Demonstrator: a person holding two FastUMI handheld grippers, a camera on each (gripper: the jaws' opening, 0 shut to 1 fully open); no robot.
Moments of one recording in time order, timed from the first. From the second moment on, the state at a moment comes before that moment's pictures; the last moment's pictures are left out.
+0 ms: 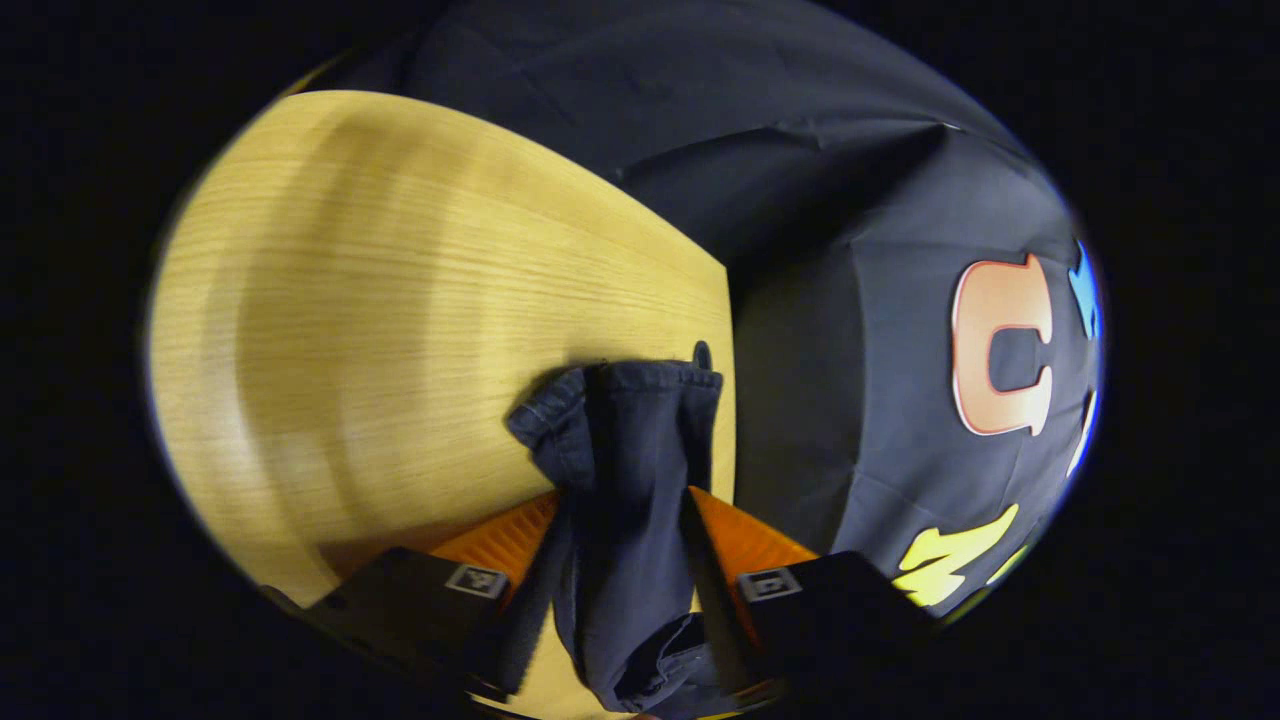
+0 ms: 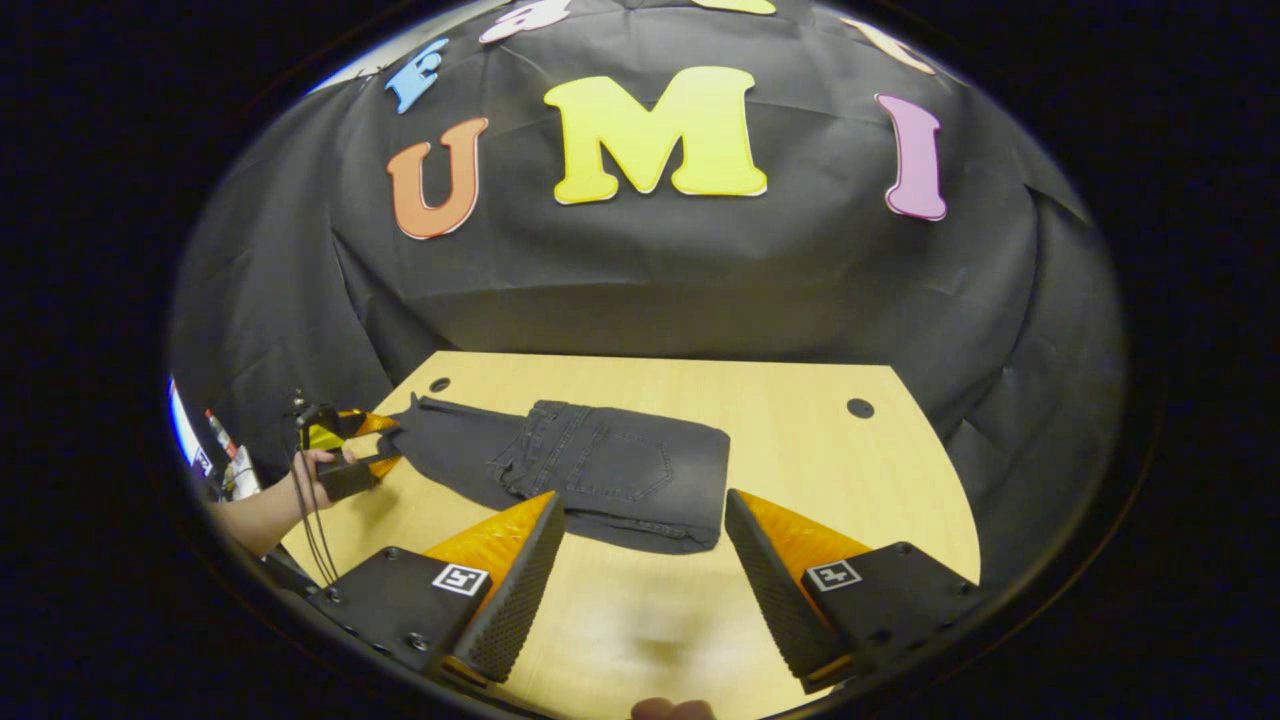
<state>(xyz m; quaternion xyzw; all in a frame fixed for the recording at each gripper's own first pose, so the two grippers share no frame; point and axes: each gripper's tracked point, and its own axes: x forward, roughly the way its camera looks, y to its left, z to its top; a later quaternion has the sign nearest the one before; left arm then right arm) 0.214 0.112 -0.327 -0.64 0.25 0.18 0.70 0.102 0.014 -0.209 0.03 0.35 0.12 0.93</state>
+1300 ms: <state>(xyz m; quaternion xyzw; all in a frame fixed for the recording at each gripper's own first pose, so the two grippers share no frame) 0.253 -0.215 -0.271 0.00 0.25 -0.20 0.95 0.032 -0.138 -0.212 0.09 0.32 -0.03 0.94</state>
